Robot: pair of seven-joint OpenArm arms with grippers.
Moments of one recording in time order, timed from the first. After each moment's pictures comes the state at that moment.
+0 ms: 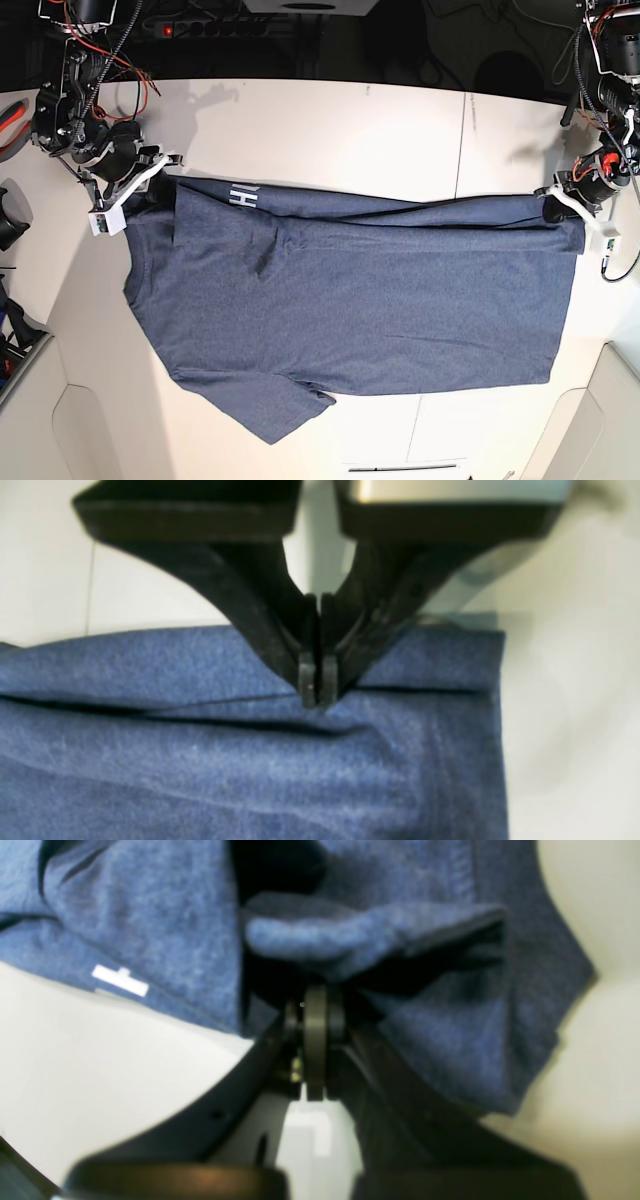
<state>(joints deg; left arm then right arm) 3.0 -26.0 -19.4 59.1 -27.2 -27.8 30.9 -7.3 9.3 14.7 77.7 21.3 29.3 -42.5</state>
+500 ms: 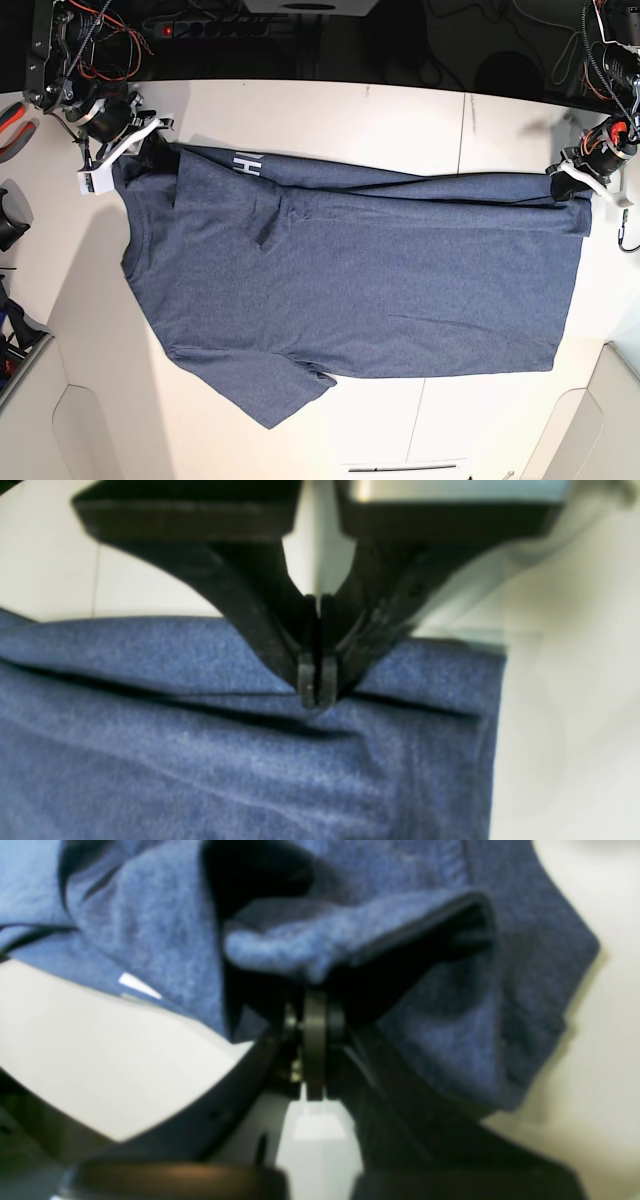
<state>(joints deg) 10.2 -26.5 -22.0 59.8 -33.7 -29.0 29.7 -18.3 12.0 14.7 79.1 31.0 30.0 -40.7</state>
